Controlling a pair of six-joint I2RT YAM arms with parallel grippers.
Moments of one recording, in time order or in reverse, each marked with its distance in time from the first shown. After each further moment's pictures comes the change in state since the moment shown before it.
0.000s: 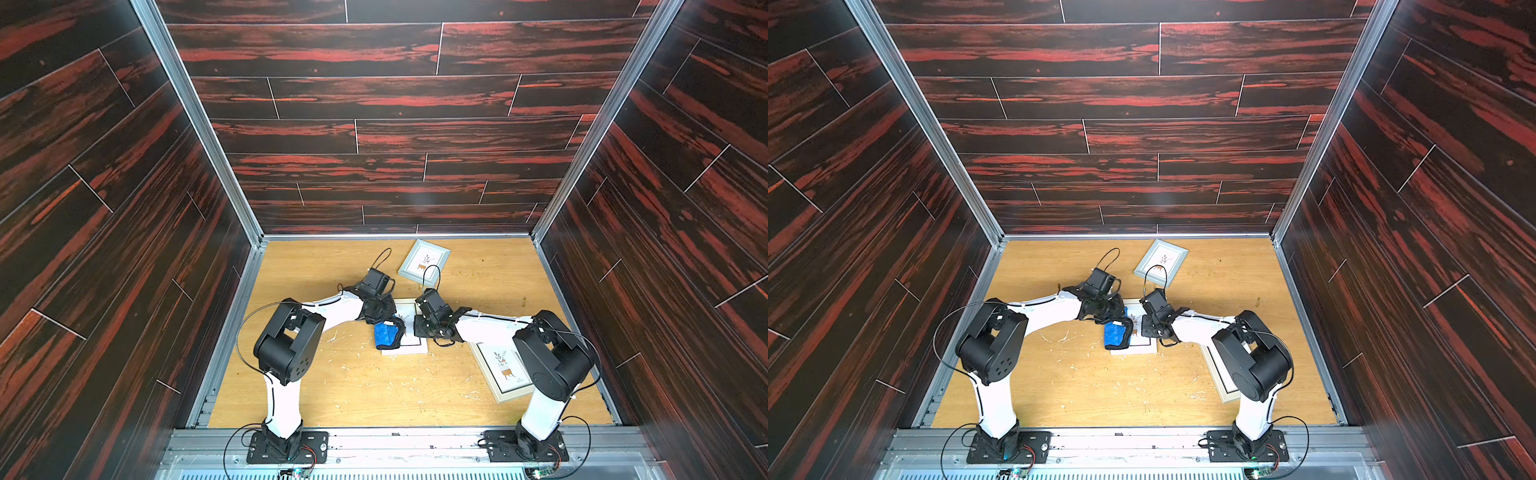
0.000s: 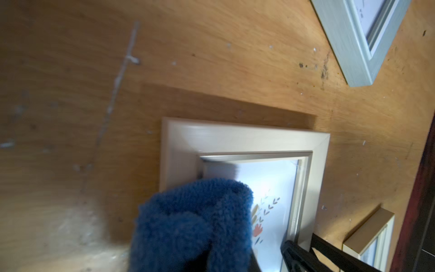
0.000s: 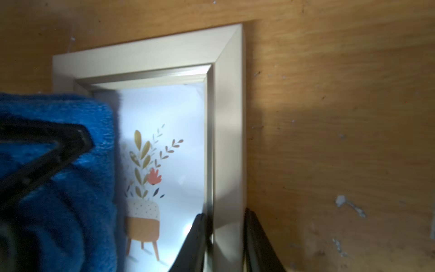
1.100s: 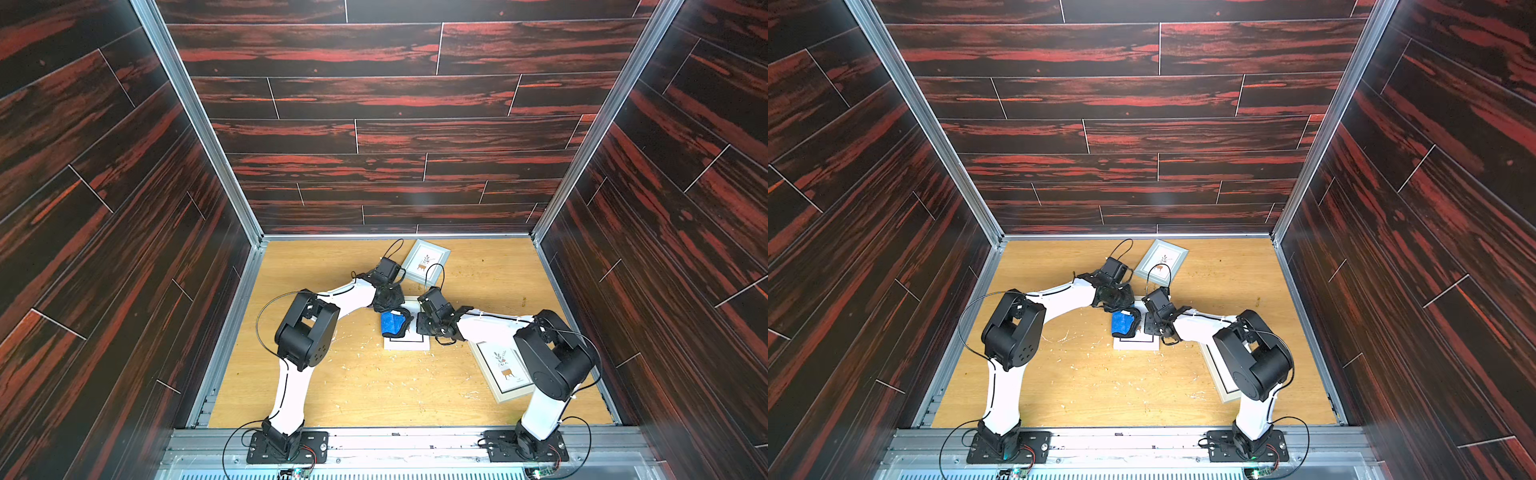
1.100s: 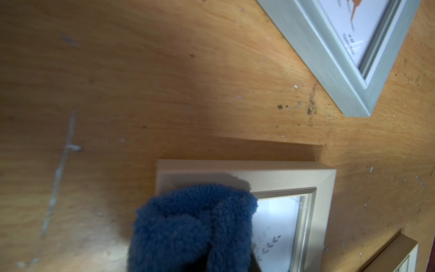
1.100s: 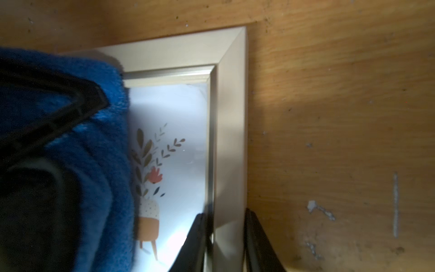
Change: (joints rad) left arm 0.039 0.137 0.228 -0.119 -0.050 0.088; right arm -0.014 0.000 0.000 0.009 0.037 0.021
